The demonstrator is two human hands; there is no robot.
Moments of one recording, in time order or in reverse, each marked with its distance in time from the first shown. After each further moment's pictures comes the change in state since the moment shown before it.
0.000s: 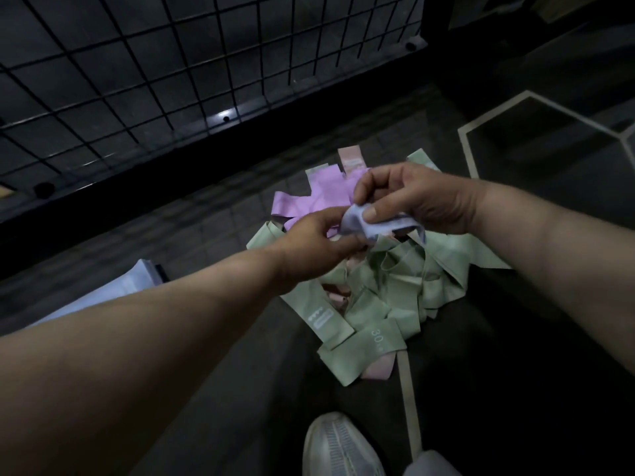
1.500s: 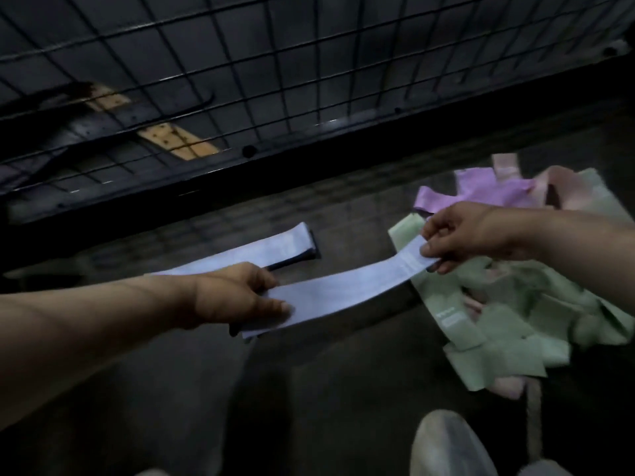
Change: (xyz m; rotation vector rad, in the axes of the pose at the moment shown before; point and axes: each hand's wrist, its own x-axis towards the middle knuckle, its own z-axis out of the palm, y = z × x) left_hand -0.201 -0.091 -0.199 0.179 -0.075 -0.533; right_hand 0.092 0.015 0.120 -0.289 0.056 0.356
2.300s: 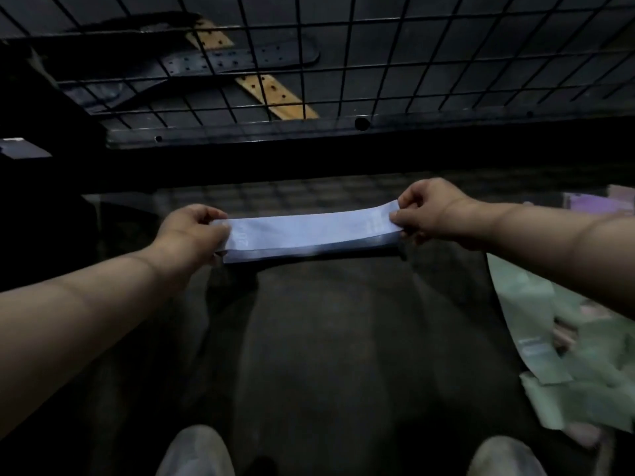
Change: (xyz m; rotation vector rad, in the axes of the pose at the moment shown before) left_hand -0.012 -0.159 -0.073 -0.496 0.937 -0.052; right_hand 0.081 -0.097 0.153 -0.374 0.205 -0.180
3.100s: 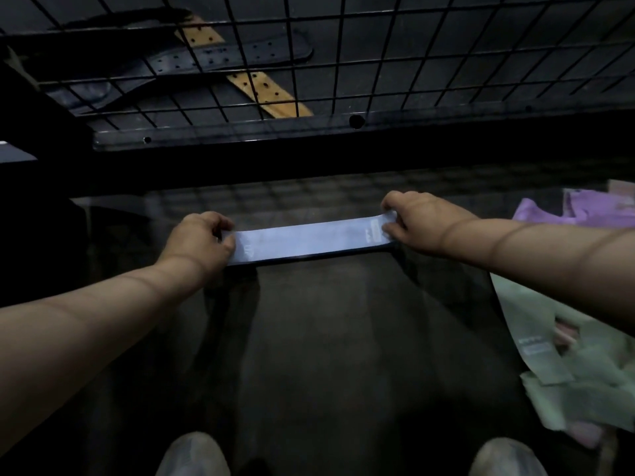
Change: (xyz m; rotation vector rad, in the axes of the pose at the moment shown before) left_hand 0.011 -0.011 0.014 0.554 0.033 0.183; right_hand 0.007 0.013 0.005 -0.761 -0.058 -0.299
